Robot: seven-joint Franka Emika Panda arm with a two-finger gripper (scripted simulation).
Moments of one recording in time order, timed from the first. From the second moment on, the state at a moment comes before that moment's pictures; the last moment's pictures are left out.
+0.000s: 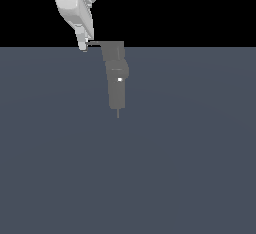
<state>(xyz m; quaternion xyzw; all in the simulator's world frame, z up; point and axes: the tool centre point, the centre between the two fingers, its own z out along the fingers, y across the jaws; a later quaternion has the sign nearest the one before) -0.030 0.117 0.288 0.74 -0.67 -0.07 0.08</state>
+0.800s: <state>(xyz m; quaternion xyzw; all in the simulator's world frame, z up) -0.052 0.079 0.293 0.75 -0.65 -0.07 0.08</state>
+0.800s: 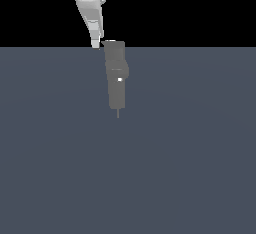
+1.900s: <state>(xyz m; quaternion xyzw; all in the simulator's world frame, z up) -0.026 -0.016 0.293 0.74 -0.66 -0.07 0.08</state>
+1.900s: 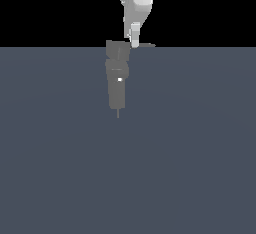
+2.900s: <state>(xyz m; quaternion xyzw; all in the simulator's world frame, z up) 0.025 -0.049 0.287 0.75 -0.66 -0.07 0.07</state>
